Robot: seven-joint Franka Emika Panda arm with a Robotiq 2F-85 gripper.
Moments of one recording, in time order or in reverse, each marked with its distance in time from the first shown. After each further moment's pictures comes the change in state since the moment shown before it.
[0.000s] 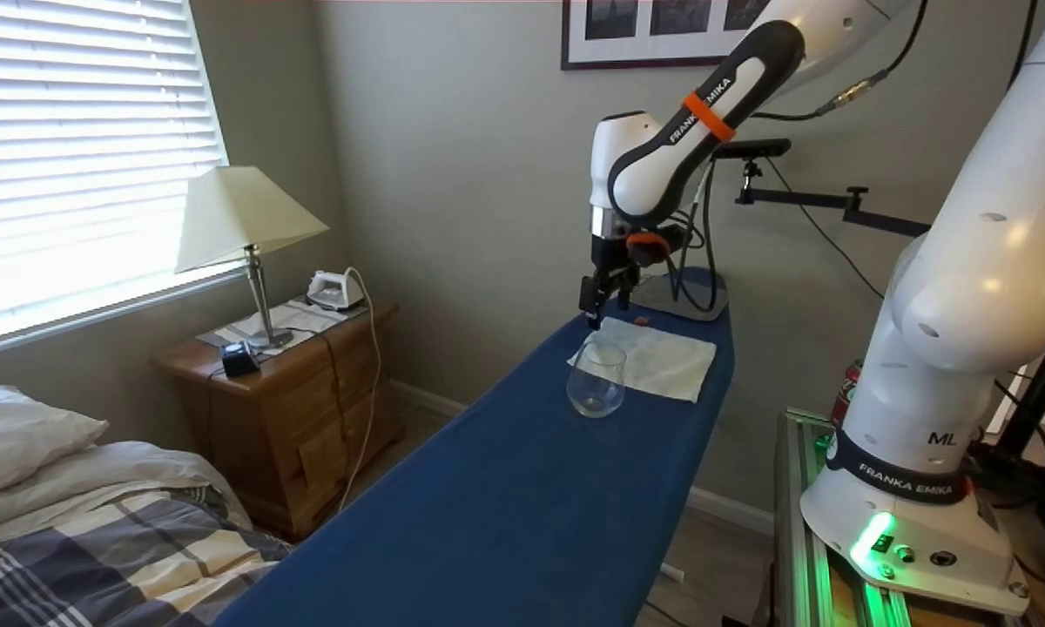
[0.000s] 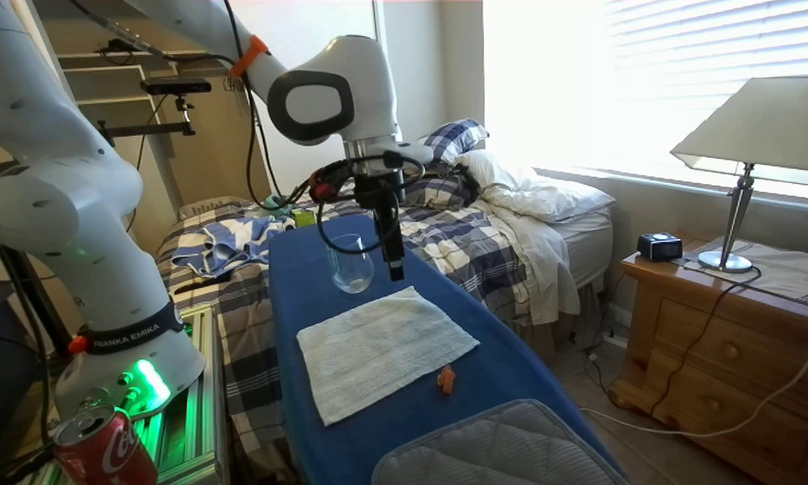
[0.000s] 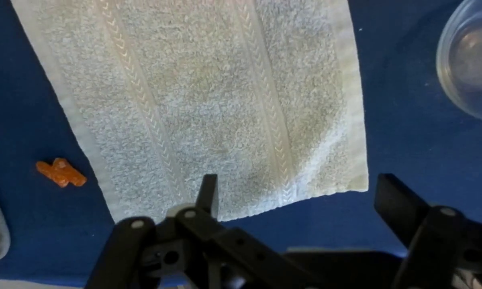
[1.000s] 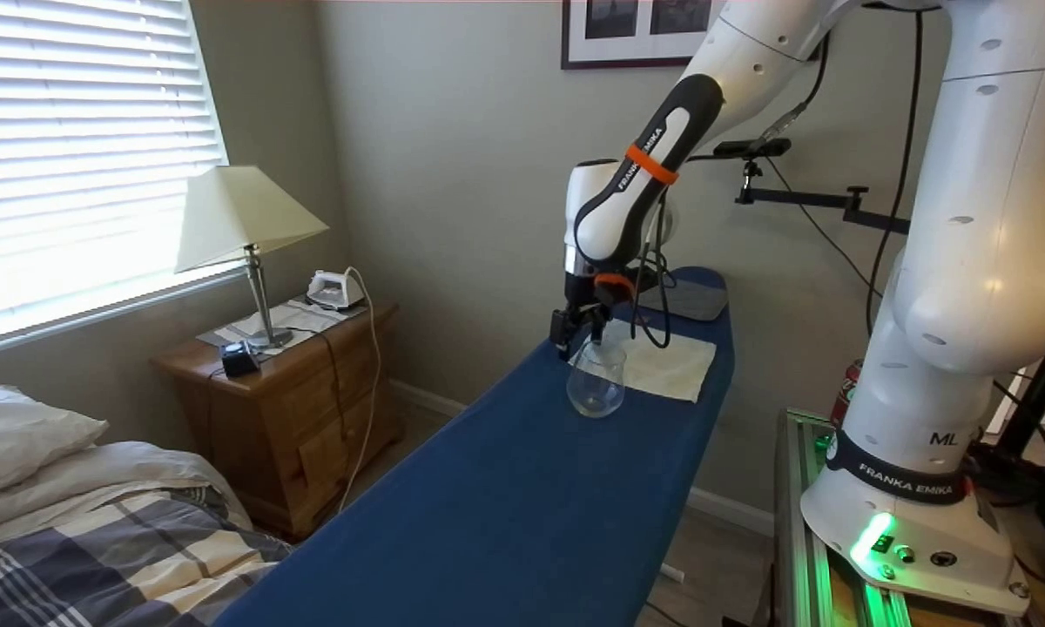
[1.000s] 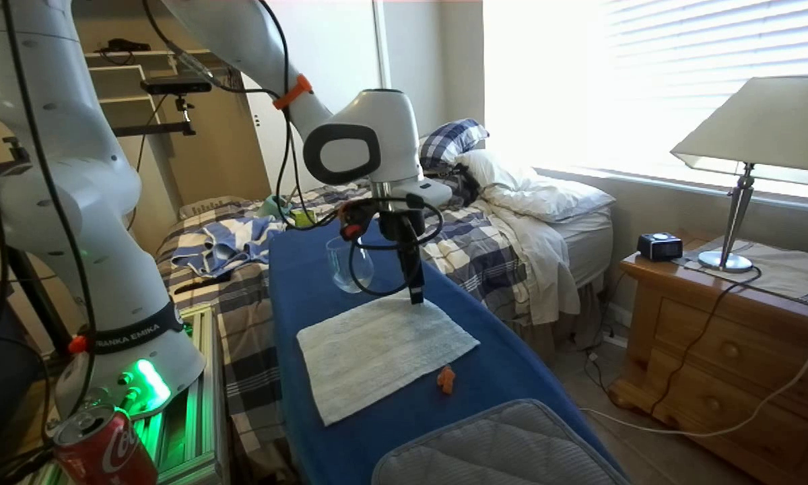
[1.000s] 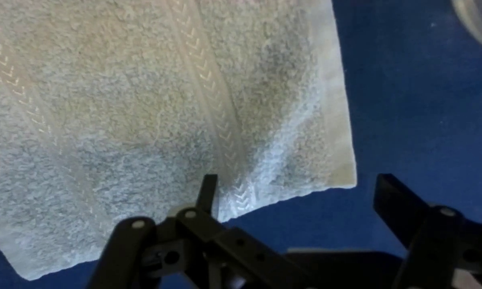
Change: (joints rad) arm 0.027 0.245 0.034 0.069 0.139 0.195 0.007
